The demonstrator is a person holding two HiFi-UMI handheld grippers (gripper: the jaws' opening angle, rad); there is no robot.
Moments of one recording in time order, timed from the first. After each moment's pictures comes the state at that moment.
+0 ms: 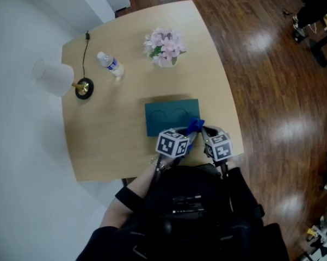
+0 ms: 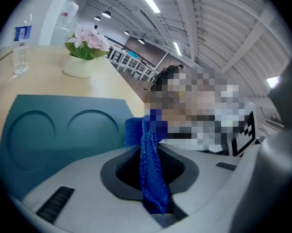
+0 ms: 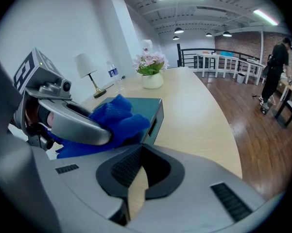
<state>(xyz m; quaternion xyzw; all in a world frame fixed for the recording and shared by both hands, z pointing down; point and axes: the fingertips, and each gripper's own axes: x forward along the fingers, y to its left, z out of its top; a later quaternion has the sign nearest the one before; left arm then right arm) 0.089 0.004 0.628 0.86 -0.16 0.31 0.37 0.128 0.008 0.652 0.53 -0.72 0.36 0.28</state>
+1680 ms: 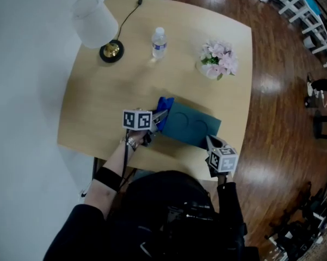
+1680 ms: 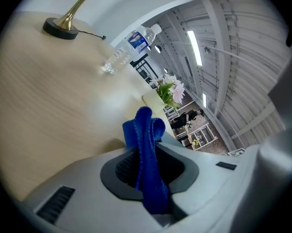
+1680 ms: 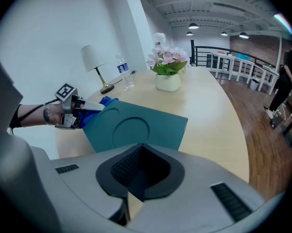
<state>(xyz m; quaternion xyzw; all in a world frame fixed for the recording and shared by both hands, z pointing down) -0.107 -0.141 0.668 0.78 -0.32 0.08 0.52 0.091 -0.045 0.635 0.47 -0.74 0.35 0.33</state>
